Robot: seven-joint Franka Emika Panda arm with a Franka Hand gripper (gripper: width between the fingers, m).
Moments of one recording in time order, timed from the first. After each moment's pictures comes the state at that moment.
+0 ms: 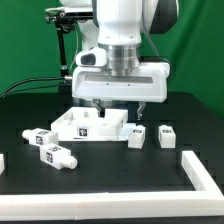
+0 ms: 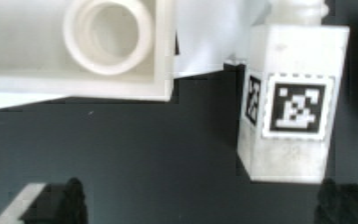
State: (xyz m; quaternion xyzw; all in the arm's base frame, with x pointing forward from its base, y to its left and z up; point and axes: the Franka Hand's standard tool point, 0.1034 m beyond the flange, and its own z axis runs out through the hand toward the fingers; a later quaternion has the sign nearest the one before) arm 0.407 0.028 0.060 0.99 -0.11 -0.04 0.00
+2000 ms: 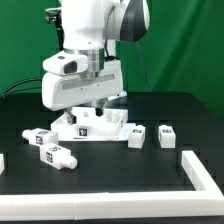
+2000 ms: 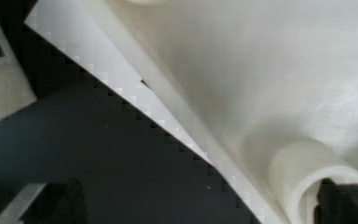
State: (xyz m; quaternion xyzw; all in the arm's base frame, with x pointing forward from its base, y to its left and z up) arm 0.370 -0.051 0.046 0.93 0.35 -0.01 0.01
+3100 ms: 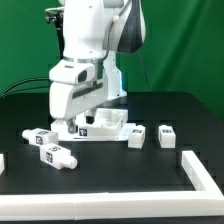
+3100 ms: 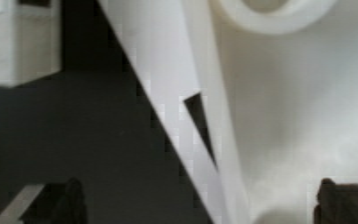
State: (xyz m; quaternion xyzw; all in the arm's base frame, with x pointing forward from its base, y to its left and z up) arm 0.364 -0.058 0.021 0.86 0.51 -0.02 0.03
